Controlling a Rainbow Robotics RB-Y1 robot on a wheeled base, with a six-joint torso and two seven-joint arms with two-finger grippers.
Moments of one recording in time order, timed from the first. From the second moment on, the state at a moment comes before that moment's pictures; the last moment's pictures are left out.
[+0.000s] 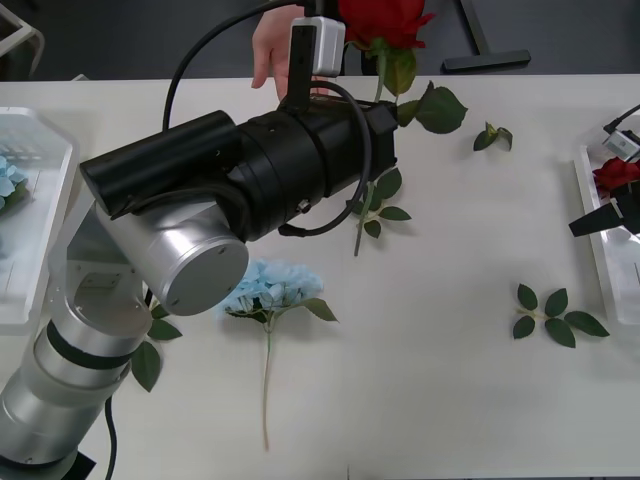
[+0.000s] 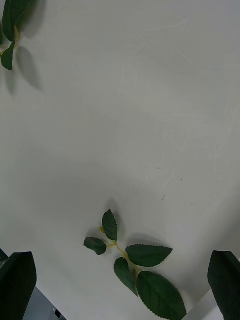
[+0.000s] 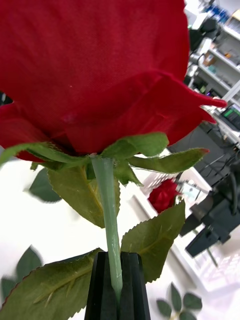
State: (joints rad) right arm -0.75 -0.85 -0.05 -0.74 -1.23 1.64 2.35; left arm -0.43 0.28 -0.43 -2.12 0.52 0.76 -1.23
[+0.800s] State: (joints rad) right arm -0.75 -0.85 -0.05 -0.74 -1.34 1.68 2.35; left arm -0.64 0.20 -0.61 -1.73 0.57 0.33 -1.23
